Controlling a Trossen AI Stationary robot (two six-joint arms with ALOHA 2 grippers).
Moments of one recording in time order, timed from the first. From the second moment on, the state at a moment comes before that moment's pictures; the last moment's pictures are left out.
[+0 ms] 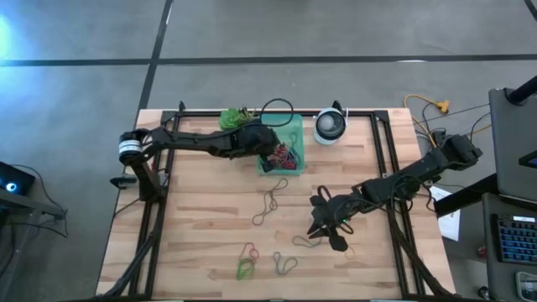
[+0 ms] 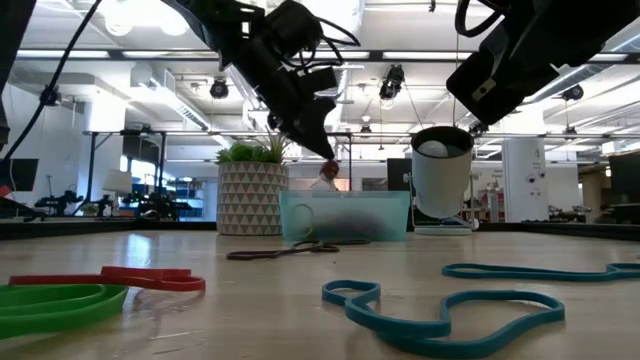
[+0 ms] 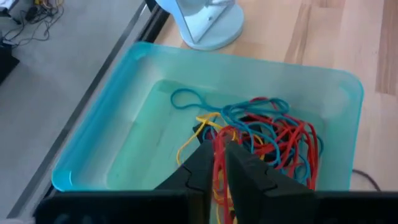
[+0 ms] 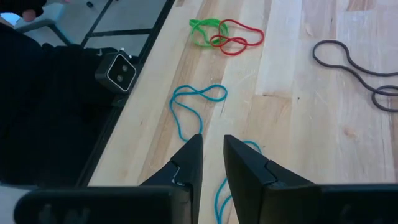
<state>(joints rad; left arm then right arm) 0.24 1.72 1.22 -0.19 -0.29 0.07 0.39 1.37 0.71 0.01 -0.15 0.34</state>
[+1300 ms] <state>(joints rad) -0.55 1.23 0.72 0.00 -0.47 -0.15 0.30 1.74 0.87 0.28 0.14 0.10</state>
